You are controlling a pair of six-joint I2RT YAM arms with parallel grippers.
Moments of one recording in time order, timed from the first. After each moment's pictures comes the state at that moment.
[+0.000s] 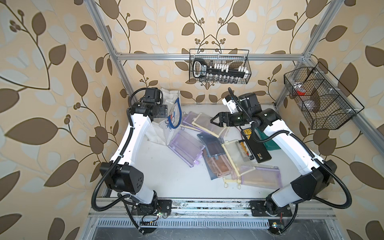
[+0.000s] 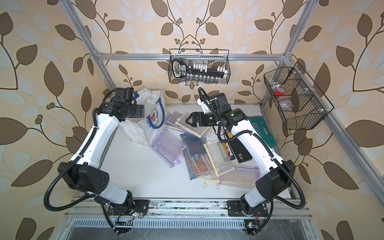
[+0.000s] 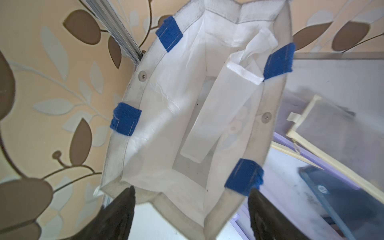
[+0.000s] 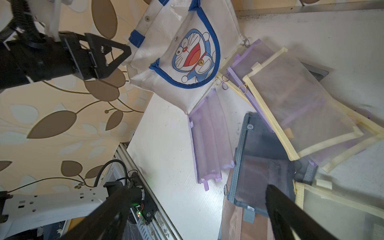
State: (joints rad) left arm -0.12 1.52 1.72 -0.99 -0.24 -0.14; right arm 0.45 1.56 1.64 -0.79 -0.45 0.38
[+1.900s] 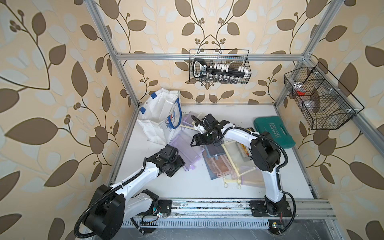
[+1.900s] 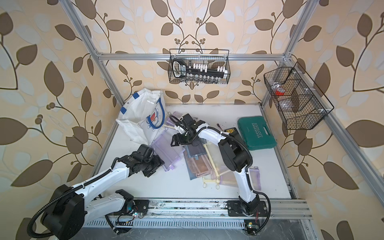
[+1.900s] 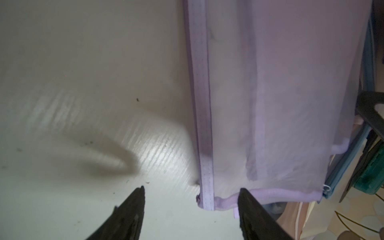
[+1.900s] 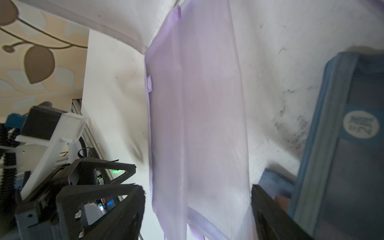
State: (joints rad) left arm -0.42 1.11 0.51 -0.51 0.16 -1.14; right arm 0.65 2.14 1.66 -0.59 -0.50 0.35
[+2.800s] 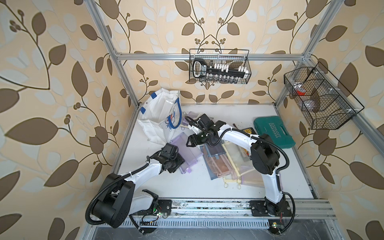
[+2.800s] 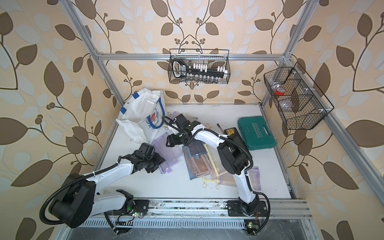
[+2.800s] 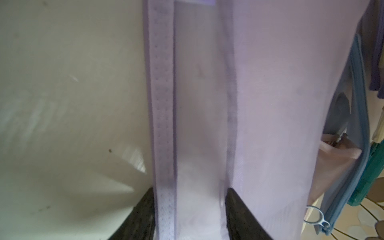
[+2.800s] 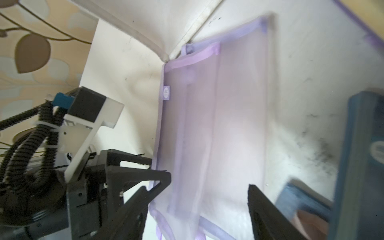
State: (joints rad) left arm -0.38 1.23 0.49 -0.30 0.18 -1.13; right arm 0.74 2.12 1.71 -0.61 -0.42 0.34
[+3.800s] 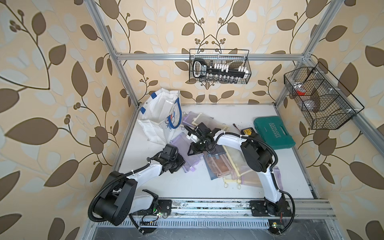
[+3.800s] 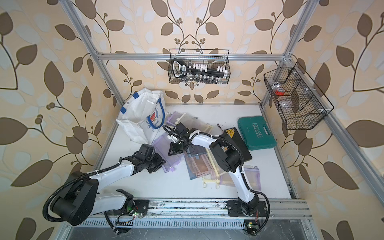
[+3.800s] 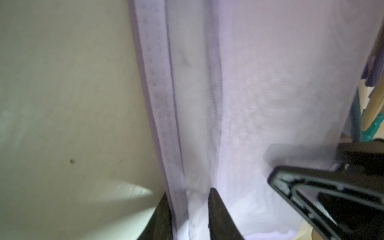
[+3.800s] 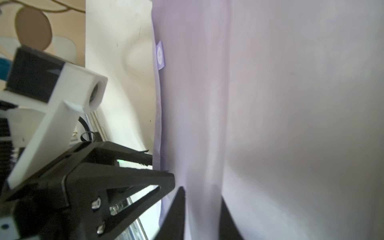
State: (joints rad) left arm -0.38 1.26 0.44 -0.20 0.25 -1.13; right arm 0.74 2.20 1.59 -0.50 -0.60 0.42
